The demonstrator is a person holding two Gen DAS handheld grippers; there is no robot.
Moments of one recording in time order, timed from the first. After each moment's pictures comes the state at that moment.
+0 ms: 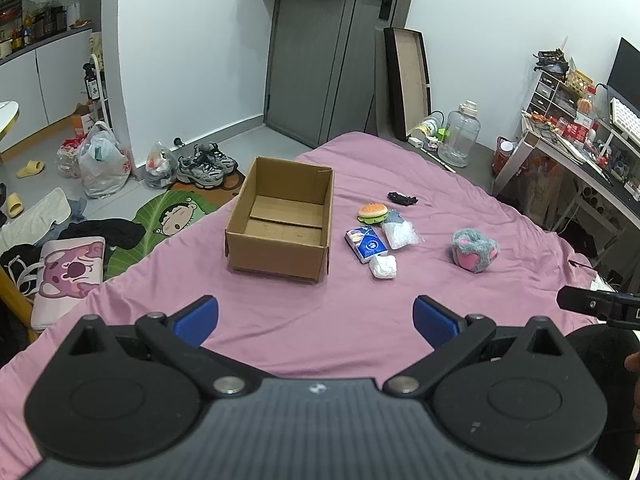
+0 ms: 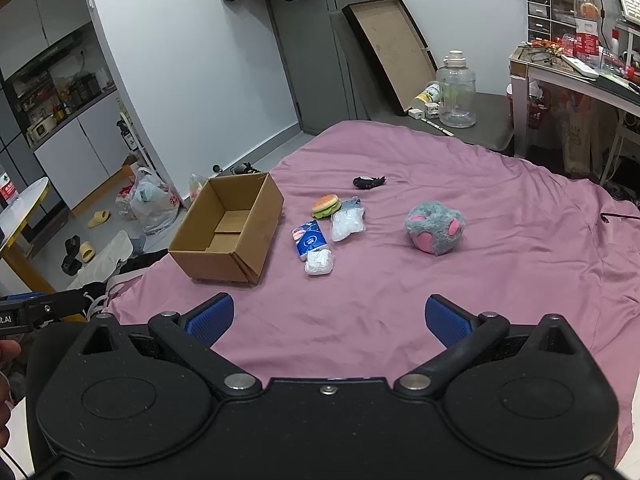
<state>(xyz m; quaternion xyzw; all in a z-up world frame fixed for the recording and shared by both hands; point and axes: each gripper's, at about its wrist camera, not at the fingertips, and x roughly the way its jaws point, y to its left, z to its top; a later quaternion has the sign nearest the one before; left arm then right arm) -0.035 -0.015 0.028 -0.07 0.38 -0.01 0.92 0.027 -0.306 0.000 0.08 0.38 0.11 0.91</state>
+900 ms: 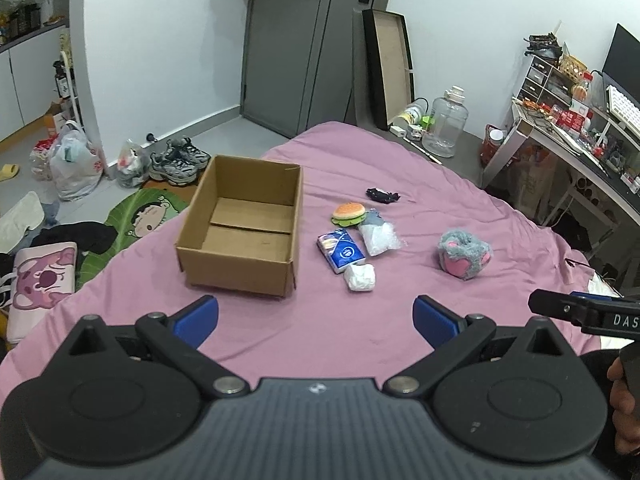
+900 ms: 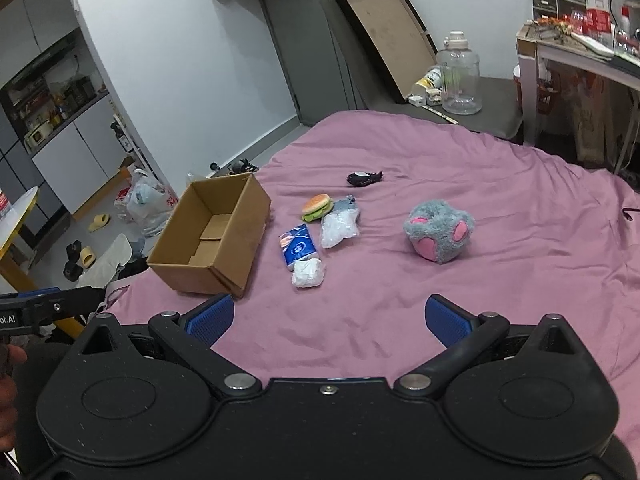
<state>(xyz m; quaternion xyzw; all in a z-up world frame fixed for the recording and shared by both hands) 0.032 -0.048 -0.002 -0.06 0.39 -0.04 0.92 0.082 -0.323 -0.032 0.10 0.40 0.12 0.90</state>
